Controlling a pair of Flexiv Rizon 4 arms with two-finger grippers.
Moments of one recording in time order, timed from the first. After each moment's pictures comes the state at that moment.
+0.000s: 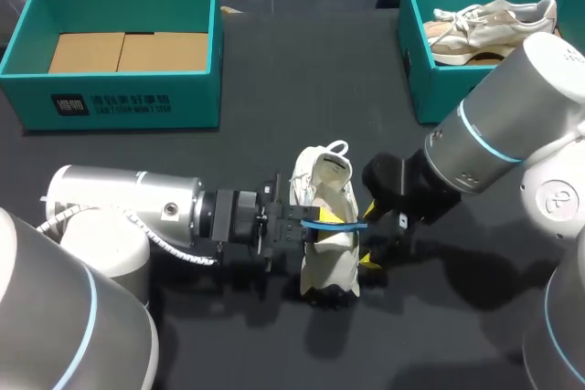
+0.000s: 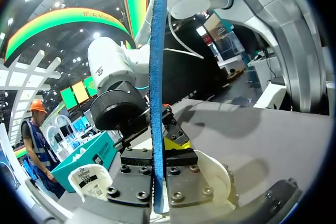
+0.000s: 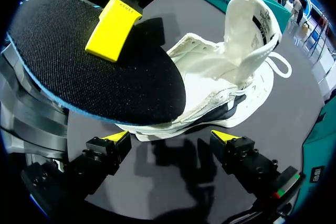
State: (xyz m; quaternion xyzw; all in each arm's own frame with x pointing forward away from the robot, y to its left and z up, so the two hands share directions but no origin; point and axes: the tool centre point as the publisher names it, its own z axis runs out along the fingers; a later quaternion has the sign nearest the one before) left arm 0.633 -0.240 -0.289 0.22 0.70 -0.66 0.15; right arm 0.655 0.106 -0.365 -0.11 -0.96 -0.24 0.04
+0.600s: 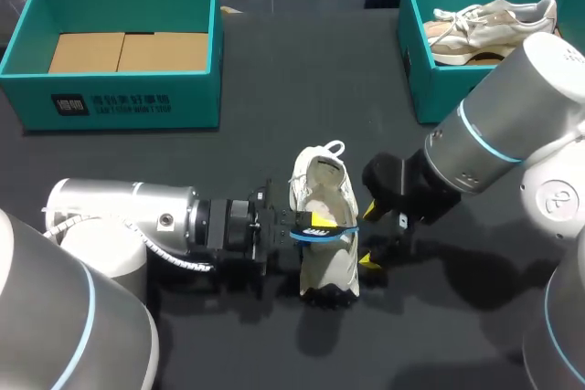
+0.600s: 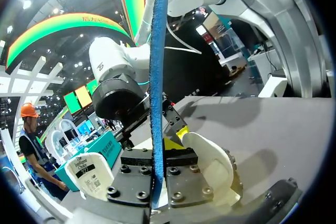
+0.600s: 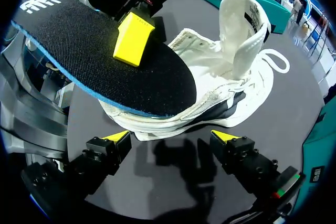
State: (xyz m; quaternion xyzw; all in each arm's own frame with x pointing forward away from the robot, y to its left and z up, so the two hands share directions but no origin) left arm 0.643 -0.231 -0.310 0.22 0.69 -0.67 0.17; right arm 0.655 0.106 -0.365 -0.11 -0.96 -0.24 0.04
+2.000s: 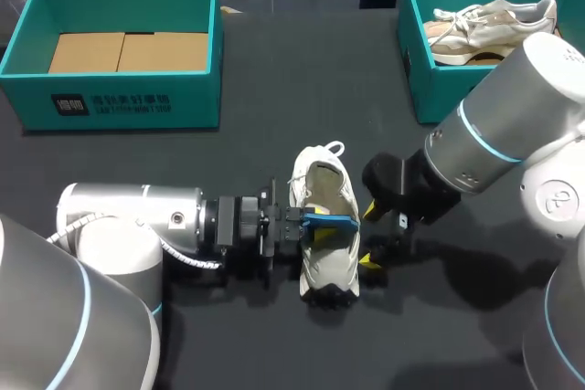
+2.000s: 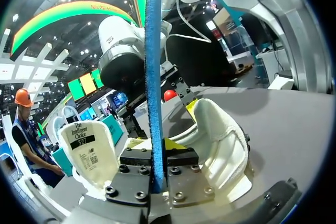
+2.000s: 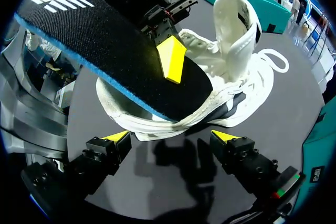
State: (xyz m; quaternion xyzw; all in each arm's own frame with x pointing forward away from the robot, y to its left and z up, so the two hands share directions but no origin) left arm 0.669 -0.236 -0.339 0.18 0.72 -0.65 0.17; right arm 0.655 0.106 -0.365 -0.11 -0.96 -0.24 0.04
